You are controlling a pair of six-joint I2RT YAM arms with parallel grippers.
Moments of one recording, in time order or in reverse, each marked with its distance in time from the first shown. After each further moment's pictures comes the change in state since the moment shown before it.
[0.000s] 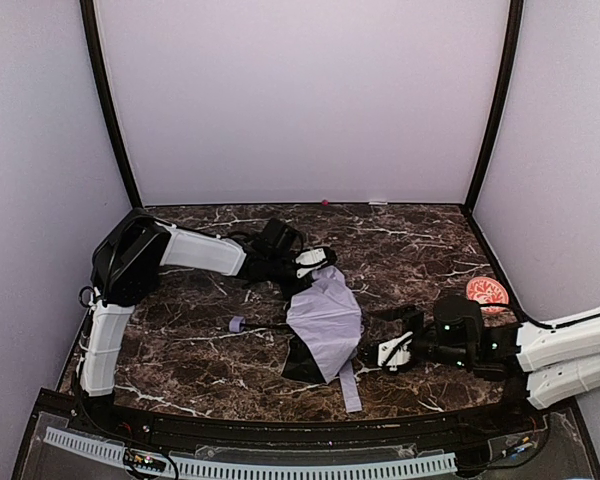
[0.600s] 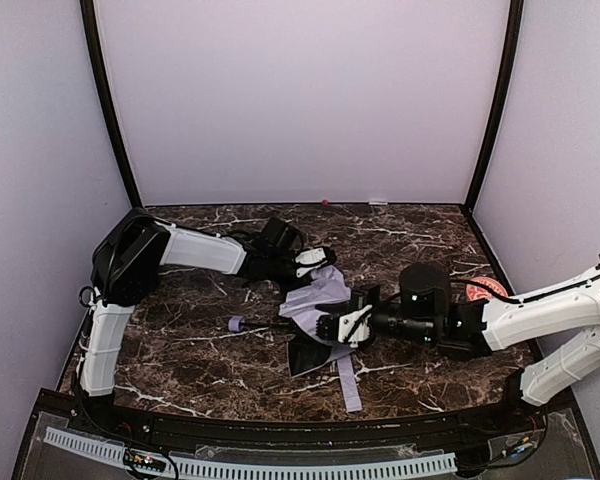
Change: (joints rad) left arm 0.003 0.000 0.012 -0.022 -0.008 0.002; right arm 0.061 0.306 0.290 0.188 -0.120 -0.011
